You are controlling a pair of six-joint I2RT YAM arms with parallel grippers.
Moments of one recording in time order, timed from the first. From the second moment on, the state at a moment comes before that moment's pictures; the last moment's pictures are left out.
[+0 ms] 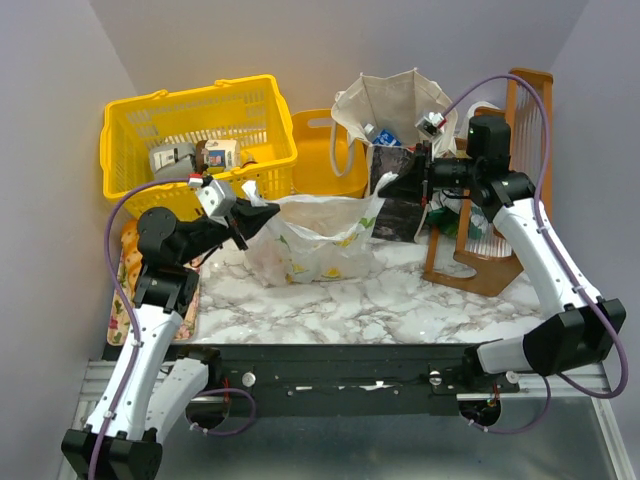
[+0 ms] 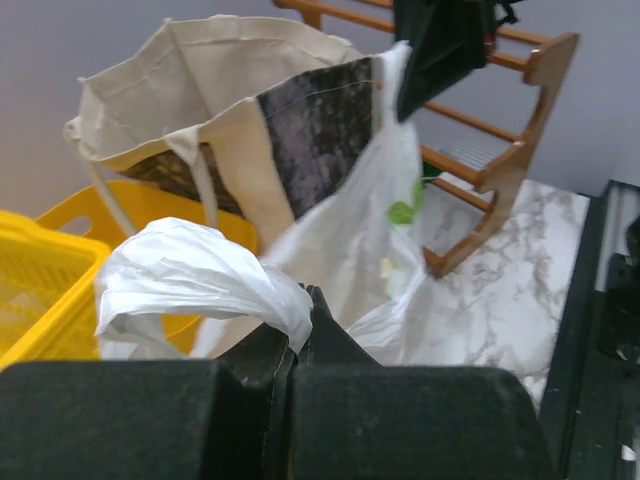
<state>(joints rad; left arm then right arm) -0.17 0.78 0.81 0.13 0.83 -0.10 0.23 1.39 1.38 -0.42 -1.16 -0.07</state>
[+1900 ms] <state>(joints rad) -0.33 0.82 0.79 -0.10 1.00 -0.03 0.84 1.78 1.93 -0.63 -0.95 -0.25</state>
